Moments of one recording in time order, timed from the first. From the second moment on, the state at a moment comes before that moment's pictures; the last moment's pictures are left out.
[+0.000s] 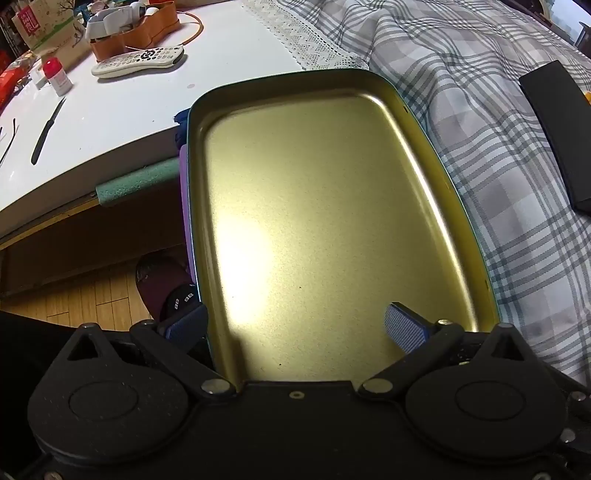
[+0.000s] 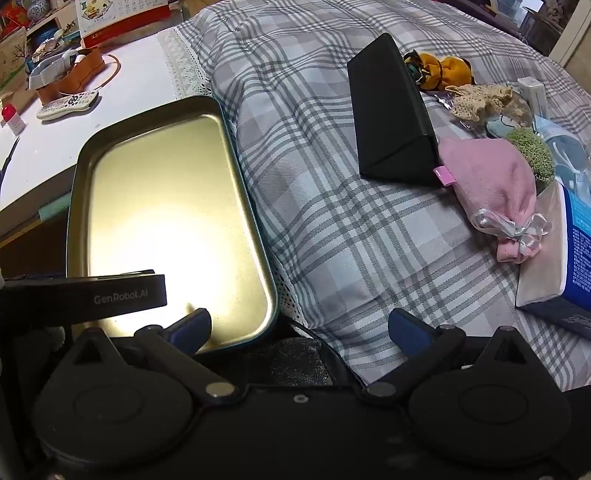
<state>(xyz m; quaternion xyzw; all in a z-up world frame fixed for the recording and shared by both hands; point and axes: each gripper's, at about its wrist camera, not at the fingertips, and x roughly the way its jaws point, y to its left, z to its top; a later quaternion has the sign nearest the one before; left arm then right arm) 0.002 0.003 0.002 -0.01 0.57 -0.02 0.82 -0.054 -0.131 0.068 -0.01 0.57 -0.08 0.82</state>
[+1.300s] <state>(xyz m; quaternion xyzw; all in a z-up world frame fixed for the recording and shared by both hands) 0.000 0.001 -0.001 -0.01 0.57 -0.03 0.82 -0.054 -0.127 0.062 -0.01 0.59 -0.09 0.80</state>
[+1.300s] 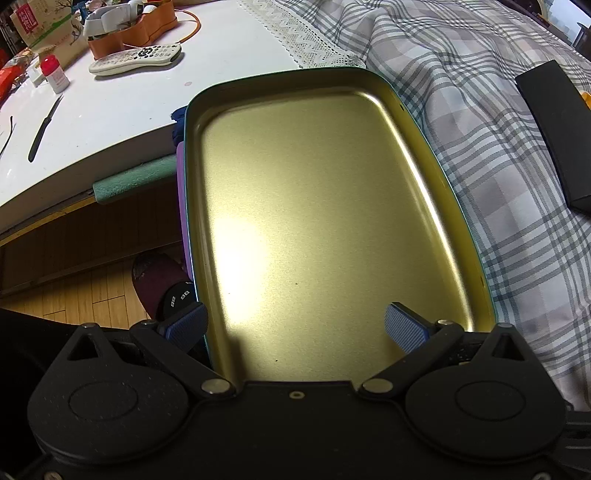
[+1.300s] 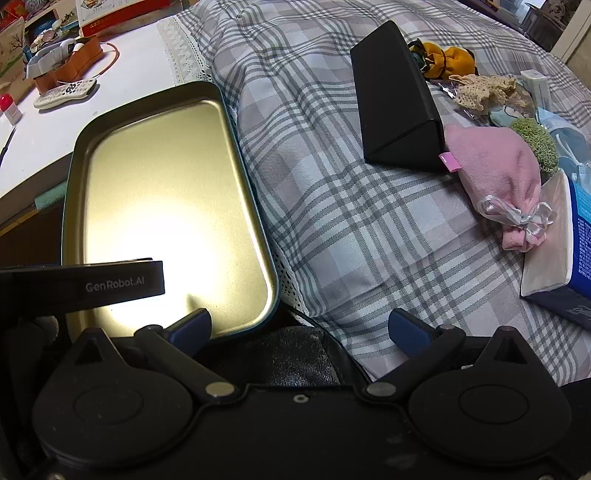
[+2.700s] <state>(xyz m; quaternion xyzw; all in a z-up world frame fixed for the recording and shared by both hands) 0.002 0.001 -0.004 -0.01 0.59 -0.03 0.81 -0.055 -0.121 0.057 -0.02 0.59 -0.08 0.80</state>
